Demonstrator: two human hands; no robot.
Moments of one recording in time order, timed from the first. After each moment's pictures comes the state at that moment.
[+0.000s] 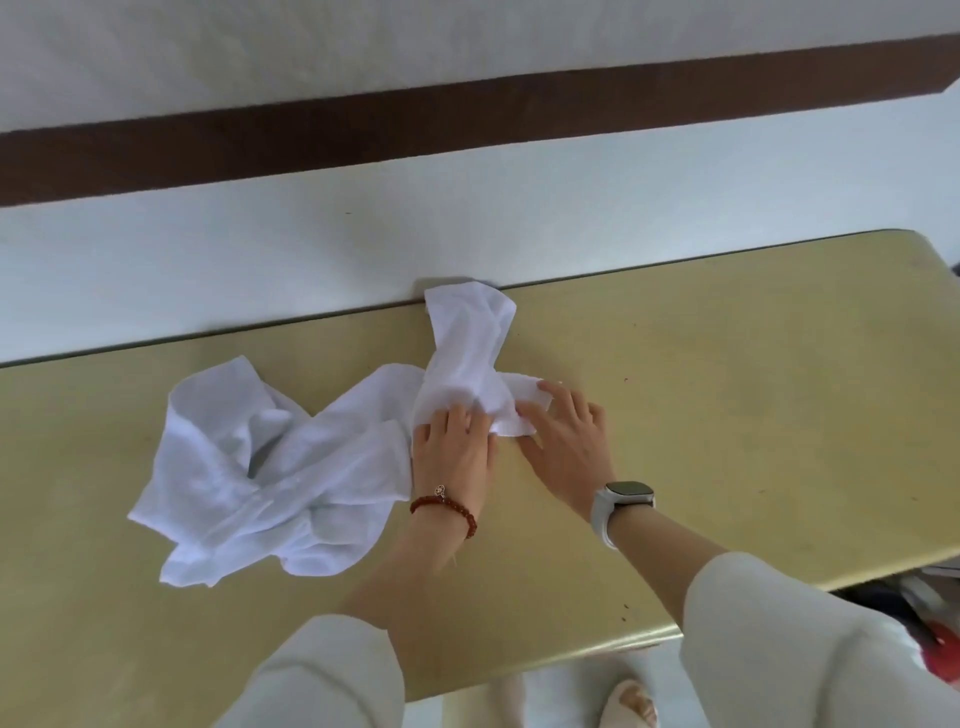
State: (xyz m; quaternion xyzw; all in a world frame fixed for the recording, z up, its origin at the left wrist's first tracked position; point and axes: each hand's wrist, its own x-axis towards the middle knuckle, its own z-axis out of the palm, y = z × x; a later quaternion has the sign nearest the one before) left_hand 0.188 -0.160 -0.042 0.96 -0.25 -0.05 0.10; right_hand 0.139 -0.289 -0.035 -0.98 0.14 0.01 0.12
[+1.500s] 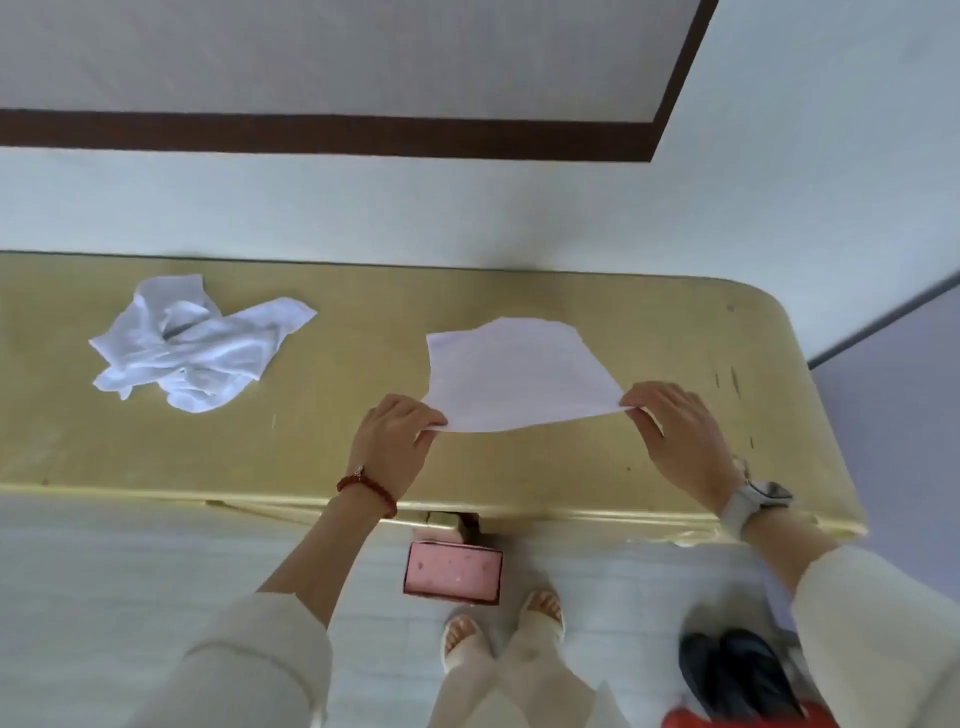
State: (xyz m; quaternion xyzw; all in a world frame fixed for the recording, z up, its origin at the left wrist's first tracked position) left_hand 0.001 -0.308 0.053 0.93 -0.23 0.09 0.27; right_hand -0.062 -0.619 0.074 -0.97 -0.04 -0.12 0.22
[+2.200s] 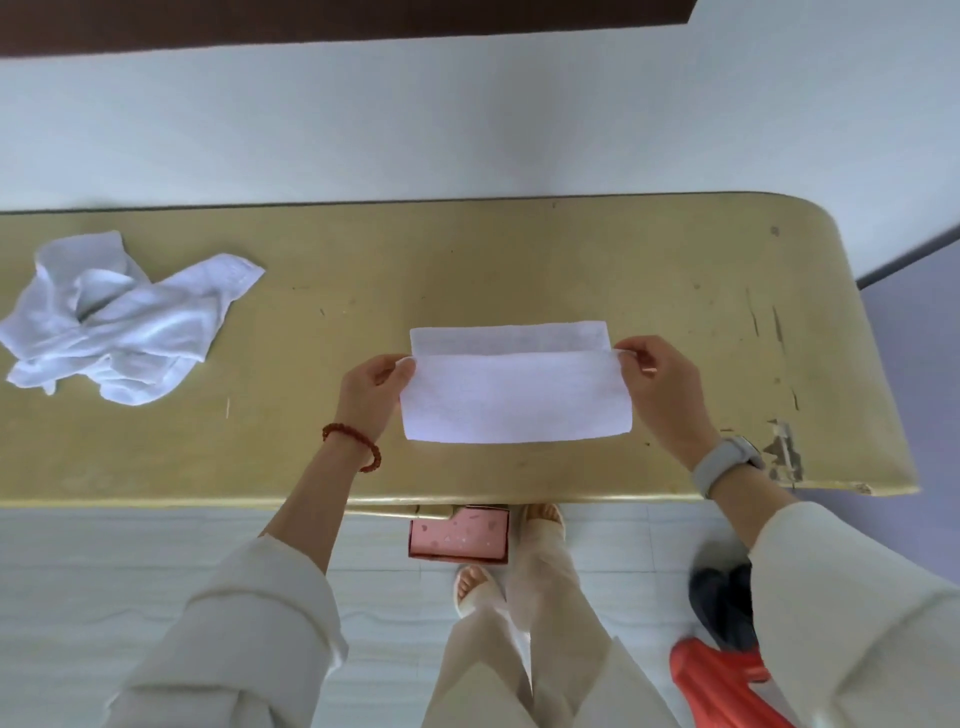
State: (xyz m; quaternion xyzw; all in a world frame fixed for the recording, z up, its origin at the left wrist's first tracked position) left_hand 0.051 -0.329 0.012 0.80 0.14 -0.17 0.55; right_hand -0.019 -0.601 0.019 -0.88 0.22 -0.04 0.42
